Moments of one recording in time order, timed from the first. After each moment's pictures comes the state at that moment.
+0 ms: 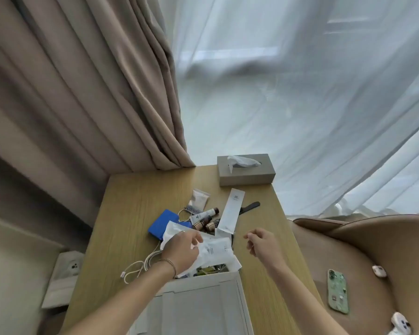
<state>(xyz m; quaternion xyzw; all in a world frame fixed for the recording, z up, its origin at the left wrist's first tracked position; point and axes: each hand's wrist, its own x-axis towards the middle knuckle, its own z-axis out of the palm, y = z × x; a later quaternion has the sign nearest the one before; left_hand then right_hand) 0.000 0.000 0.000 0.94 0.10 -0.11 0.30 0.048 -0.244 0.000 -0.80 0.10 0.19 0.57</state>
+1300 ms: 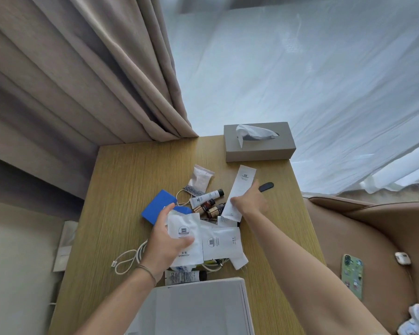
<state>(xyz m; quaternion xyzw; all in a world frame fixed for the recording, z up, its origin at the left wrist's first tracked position) 0.012 0.009 -0.005 0.75 0.29 -0.03 0.60 0.186 -0.172 -0.091 -0.92 0.16 0.20 0.29</state>
